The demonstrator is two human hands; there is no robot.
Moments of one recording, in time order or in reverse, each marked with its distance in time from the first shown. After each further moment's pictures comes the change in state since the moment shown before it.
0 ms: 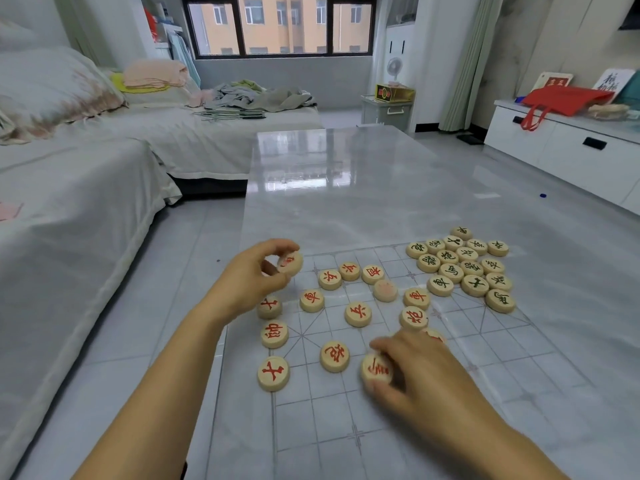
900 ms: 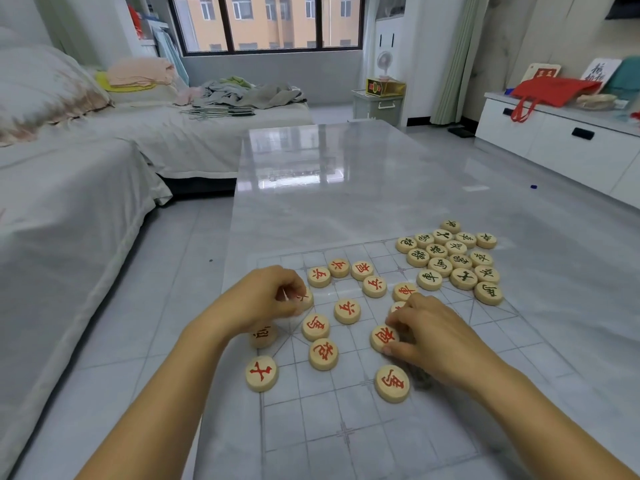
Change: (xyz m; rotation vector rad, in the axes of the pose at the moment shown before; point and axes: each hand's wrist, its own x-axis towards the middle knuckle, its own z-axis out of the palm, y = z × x) left_hand -0.002 0.010 0.020 0.401 -0.255 0.022; right_hand 0.032 0.040 -0.016 -0.120 -0.120 0.047
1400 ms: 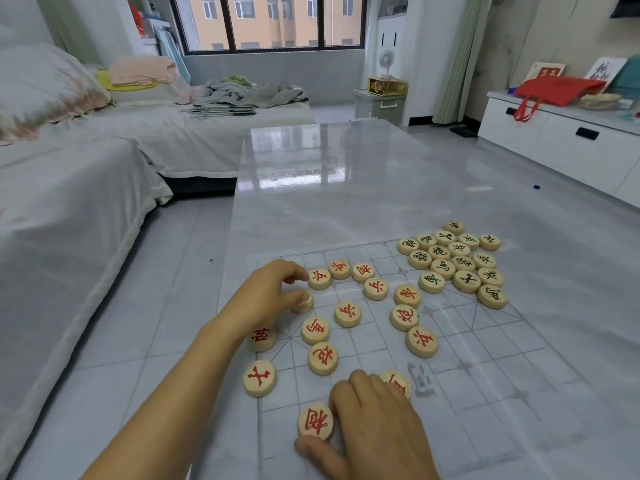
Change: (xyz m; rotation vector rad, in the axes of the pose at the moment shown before) left_hand 0.019 -0.007 0.018 -0.117 0.166 -0.037; right_hand -0.044 -0.088 0.054 -0.067 0.204 0.003
